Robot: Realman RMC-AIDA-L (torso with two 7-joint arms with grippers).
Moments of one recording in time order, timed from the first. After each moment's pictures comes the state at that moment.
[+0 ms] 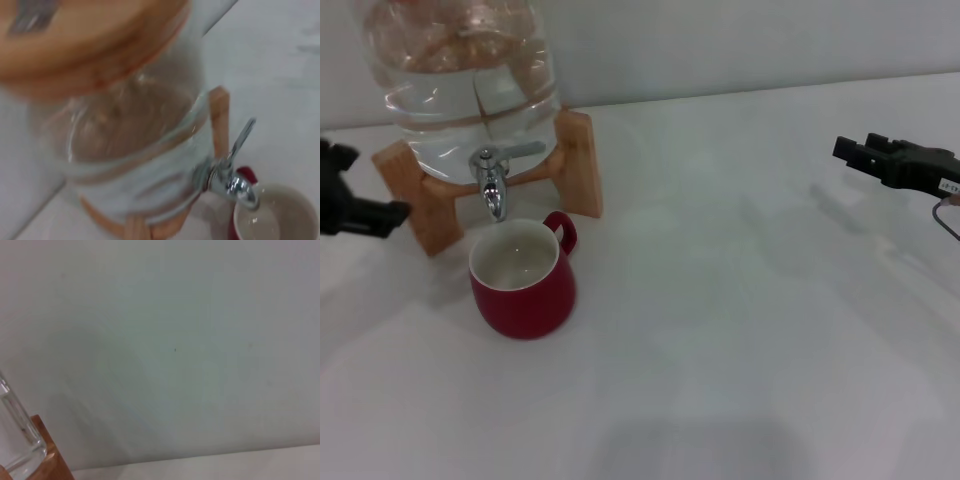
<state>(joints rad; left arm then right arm) -0.56 -2.07 1.14 1.82 -0.58 -1.75 0.82 0.20 1.88 1.66 0.79 -0.87 0.82 -1.64</state>
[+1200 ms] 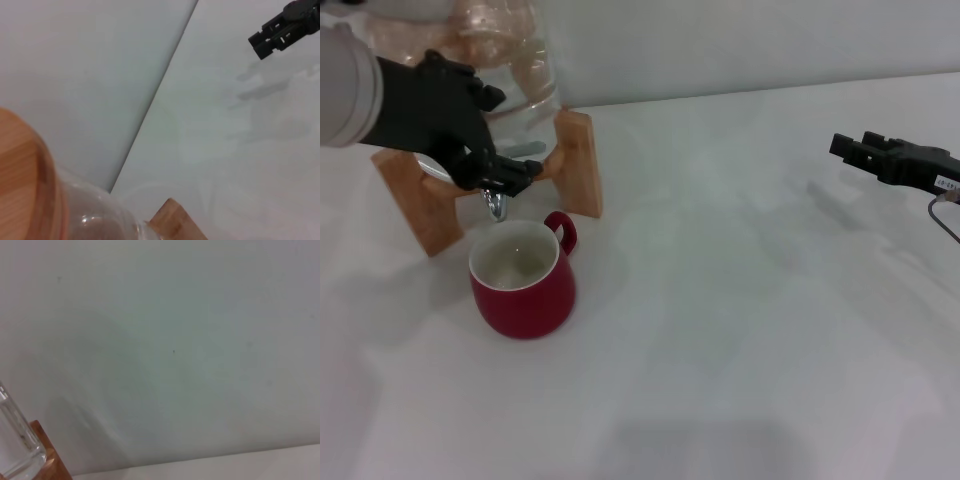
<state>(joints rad) -0.66 -2.08 1.39 1.74 -0.60 -1.55 0.89 0.22 1.88 1.67 0.75 -0.87 0.83 -1.63</state>
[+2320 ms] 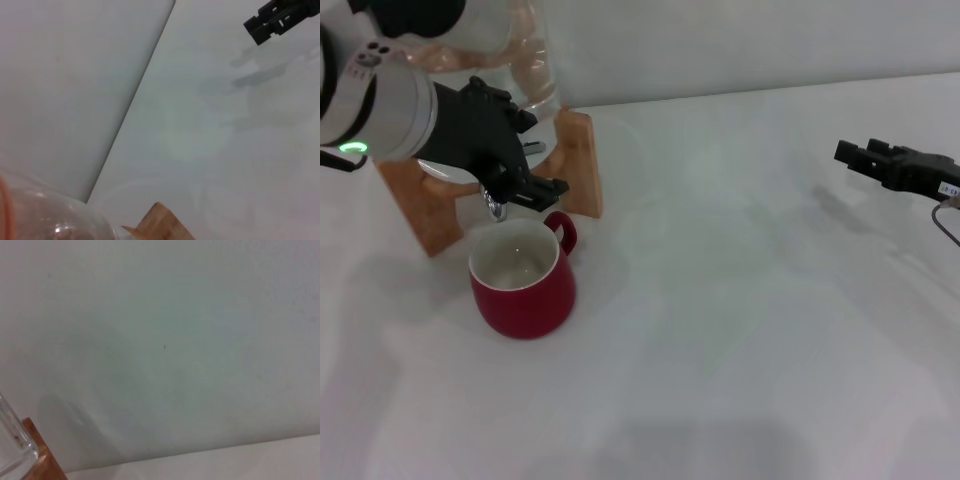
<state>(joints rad) -0.71 -2.08 1.44 1.54 -0.61 -1.43 0.93 0.22 1.89 1.68 0.73 -0.87 0.83 -1.63</state>
